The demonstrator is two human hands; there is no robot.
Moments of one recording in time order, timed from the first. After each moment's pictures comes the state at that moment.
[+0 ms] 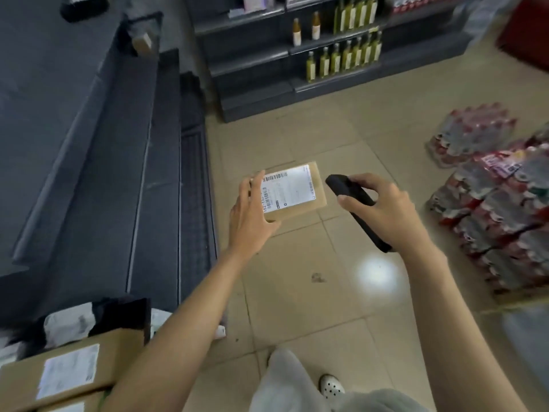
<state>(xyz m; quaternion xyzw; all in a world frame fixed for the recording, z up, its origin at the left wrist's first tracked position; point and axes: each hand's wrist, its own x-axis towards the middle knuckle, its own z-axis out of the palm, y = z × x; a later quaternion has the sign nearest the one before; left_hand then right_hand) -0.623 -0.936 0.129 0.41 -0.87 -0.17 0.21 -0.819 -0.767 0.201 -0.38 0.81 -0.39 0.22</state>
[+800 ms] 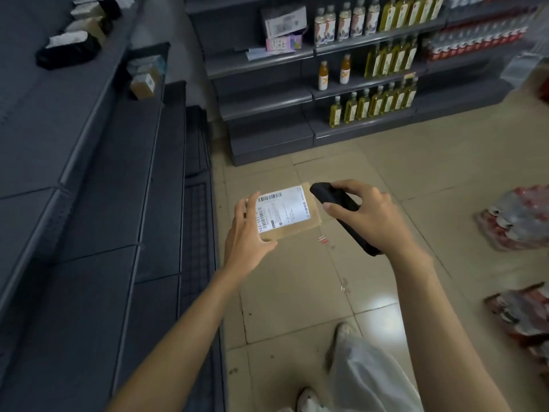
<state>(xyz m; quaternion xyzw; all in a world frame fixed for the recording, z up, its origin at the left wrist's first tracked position) -0.755 -1.429 0.119 0.44 -0.85 -0.21 0.20 -0.962 -1.291 0.209 -0.44 0.79 -0.36 0.22</state>
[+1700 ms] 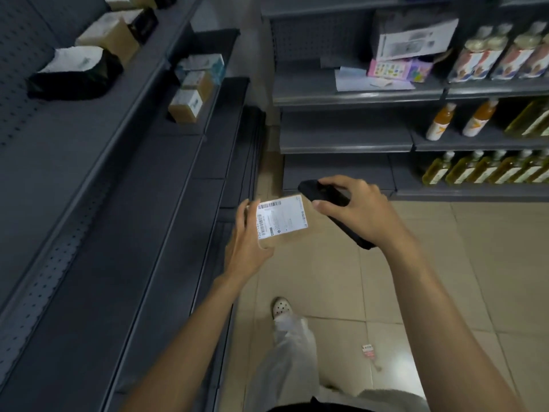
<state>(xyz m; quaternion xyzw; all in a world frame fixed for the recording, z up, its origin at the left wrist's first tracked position) -0.893 -1.978 0.088 0.60 -0.75 -0.23 0.18 -1.130 -1.942 0.190 -0.60 0.71 -0.26 0.27</state>
